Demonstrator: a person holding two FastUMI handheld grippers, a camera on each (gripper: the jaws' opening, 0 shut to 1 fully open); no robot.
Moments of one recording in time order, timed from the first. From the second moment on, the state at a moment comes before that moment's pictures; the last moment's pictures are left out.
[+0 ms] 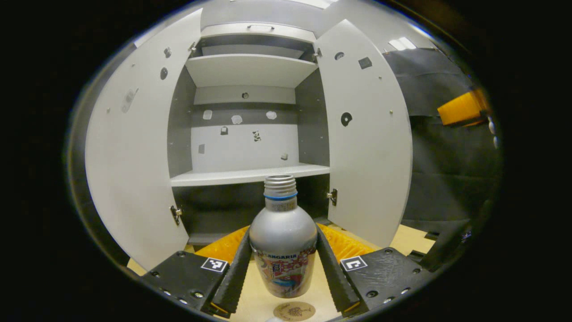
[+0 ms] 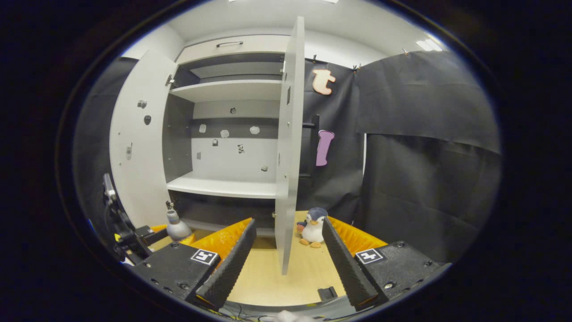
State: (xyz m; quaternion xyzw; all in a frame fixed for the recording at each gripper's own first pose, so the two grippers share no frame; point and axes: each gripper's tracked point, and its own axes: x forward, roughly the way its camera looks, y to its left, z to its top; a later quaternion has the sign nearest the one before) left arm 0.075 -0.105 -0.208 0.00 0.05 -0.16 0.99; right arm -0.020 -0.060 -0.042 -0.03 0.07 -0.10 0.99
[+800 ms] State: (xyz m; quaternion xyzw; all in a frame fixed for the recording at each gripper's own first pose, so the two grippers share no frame) left arm 0.046 -0.111 -0.345 -0.01 0.06 -0.20 0.98; right arm -0.026 -0.036 -0.054 -0.08 0.12 -0.07 0.99
